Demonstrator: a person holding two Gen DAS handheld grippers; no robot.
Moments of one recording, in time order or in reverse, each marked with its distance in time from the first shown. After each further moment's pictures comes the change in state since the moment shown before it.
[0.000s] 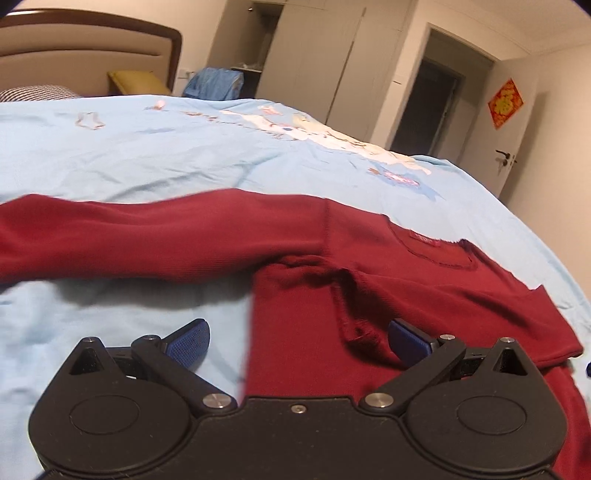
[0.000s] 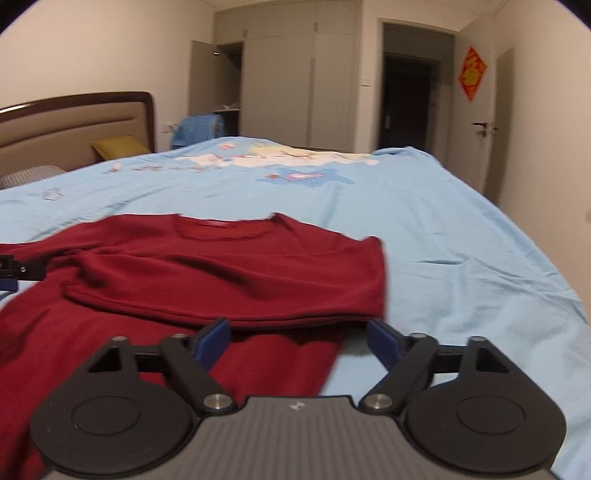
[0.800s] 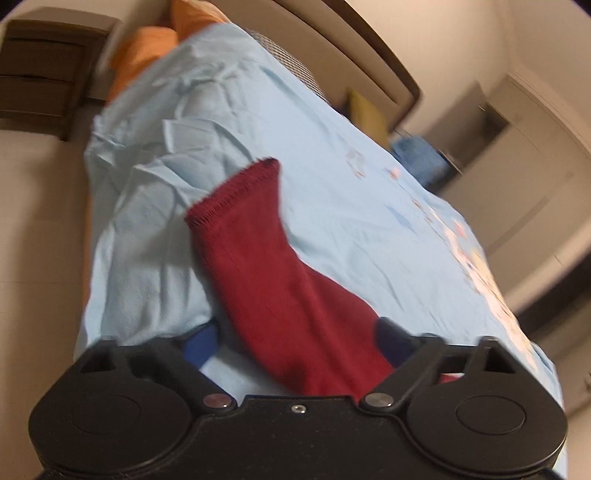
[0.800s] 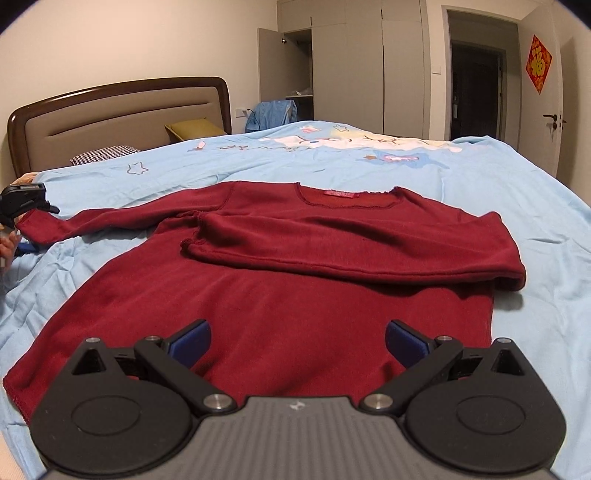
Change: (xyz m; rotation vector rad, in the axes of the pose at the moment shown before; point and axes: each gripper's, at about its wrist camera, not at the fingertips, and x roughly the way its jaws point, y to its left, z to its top) left arm -0.066 0.217 0.043 -0.686 -0.182 0.370; right arm -0.012 0.083 -0.029 -0.041 0.057 0.201
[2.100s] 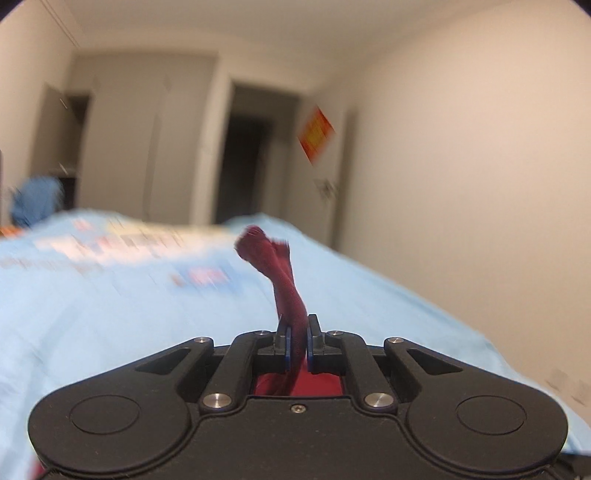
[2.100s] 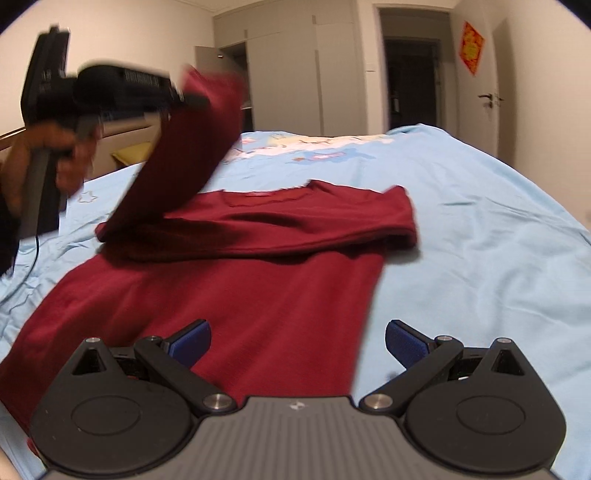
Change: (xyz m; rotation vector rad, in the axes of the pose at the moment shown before) left arm -0.064 -0.313 -0.217 0.969 0.126 -0.991; right arm -0.061 -0.052 -0.037 0.149 -0.039 -0.152
